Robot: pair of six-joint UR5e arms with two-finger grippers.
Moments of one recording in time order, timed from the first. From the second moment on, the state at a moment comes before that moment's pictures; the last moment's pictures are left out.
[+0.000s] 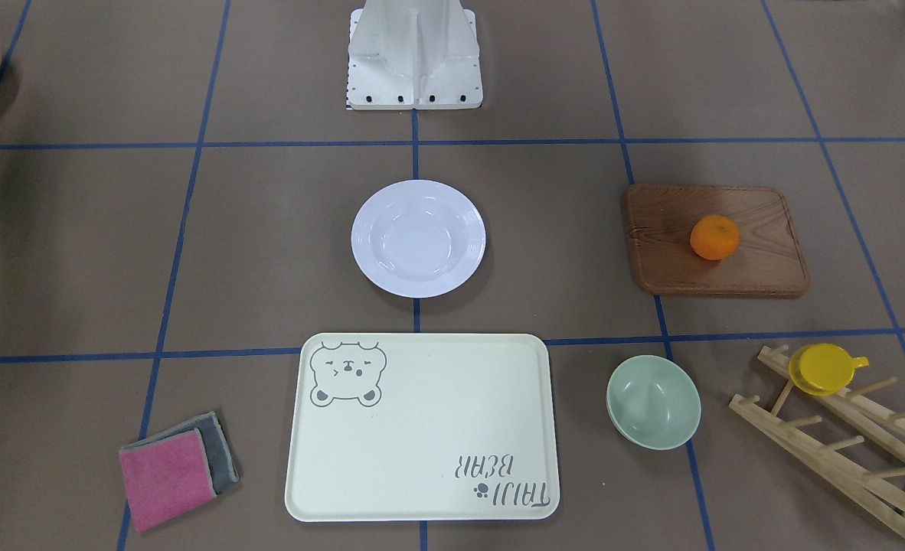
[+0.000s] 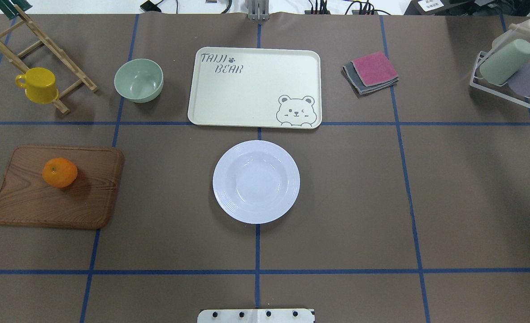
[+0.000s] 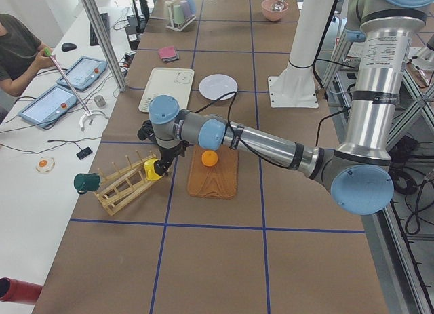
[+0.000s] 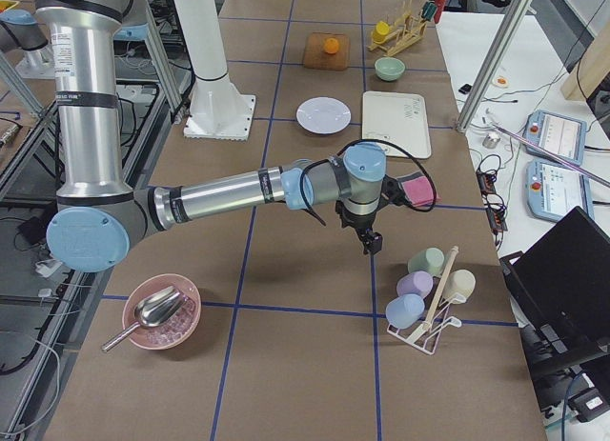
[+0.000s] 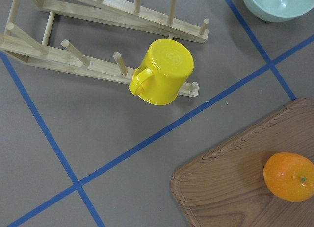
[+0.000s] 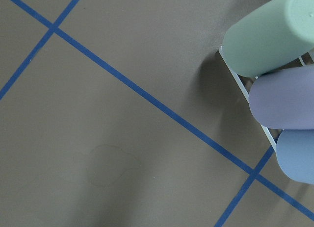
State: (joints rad) left arm -1.44 -1.68 -1.75 -1.59 -2.42 0.25; right arm 1.42 -1.55 1.80 -1.55 2.35 -0.34
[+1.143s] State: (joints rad) left arm -1.44 -1.59 -1.85 -1.70 -2.41 0.25; right arm 1.41 -1.54 1.78 -1.55 2.34 -0.34
